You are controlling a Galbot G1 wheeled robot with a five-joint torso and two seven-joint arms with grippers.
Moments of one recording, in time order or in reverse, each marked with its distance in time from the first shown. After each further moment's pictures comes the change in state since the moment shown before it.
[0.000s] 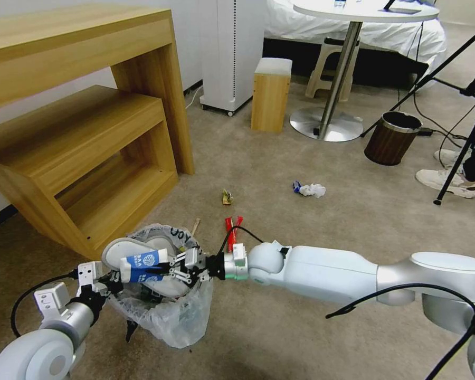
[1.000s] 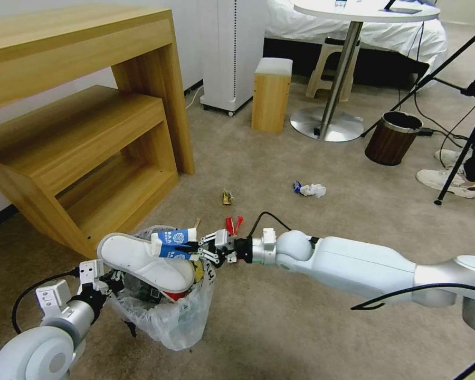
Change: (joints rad) left arm -0.020 0.009 0.013 0.002 -0.010 0.010 -0.007; right arm 0.019 -0.113 0.069 0.039 0.012 -0.001 -0.036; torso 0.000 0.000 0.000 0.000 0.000
